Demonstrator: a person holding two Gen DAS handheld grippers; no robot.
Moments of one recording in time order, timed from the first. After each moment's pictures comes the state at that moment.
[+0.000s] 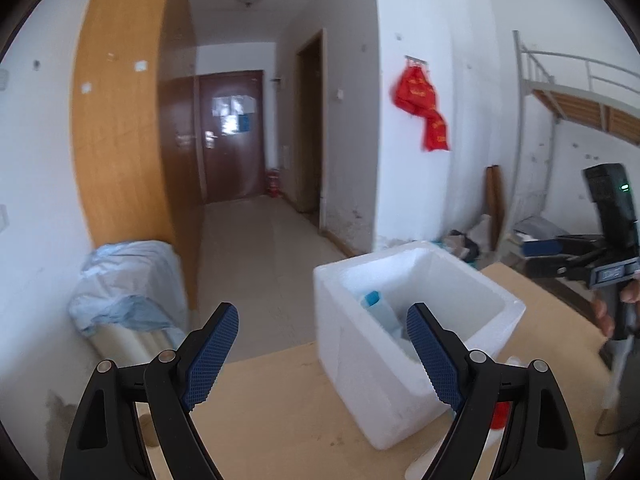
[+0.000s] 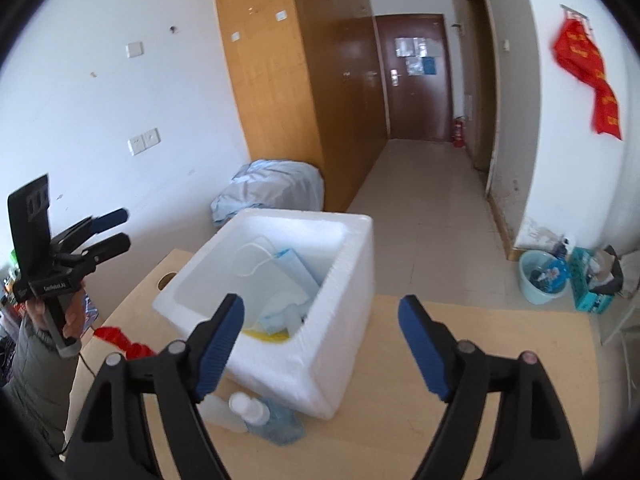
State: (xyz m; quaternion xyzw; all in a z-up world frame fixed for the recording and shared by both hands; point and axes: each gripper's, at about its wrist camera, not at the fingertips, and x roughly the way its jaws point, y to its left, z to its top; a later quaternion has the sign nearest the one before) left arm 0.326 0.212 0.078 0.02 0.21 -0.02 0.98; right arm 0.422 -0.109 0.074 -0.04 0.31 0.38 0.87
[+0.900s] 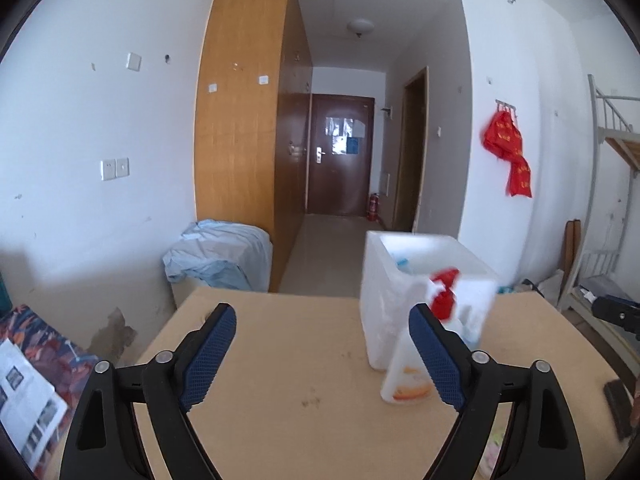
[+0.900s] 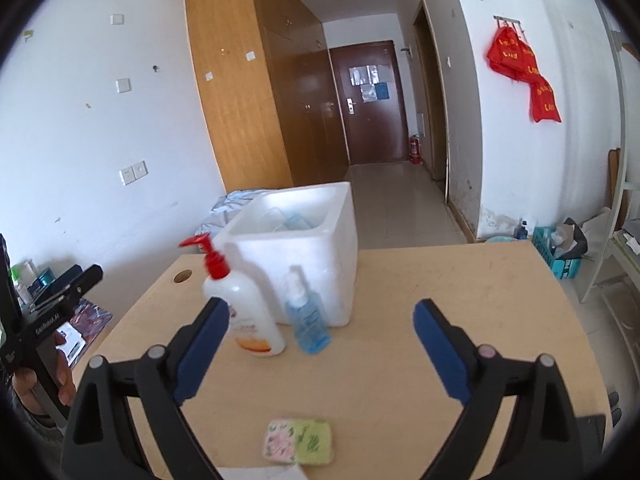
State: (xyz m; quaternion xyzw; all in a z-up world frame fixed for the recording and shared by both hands) left arm 0.138 0.136 0.060 -0.06 0.16 0.16 0.97; right arm 0.274 -0.171 0.064 0.02 0.26 0.31 0.91
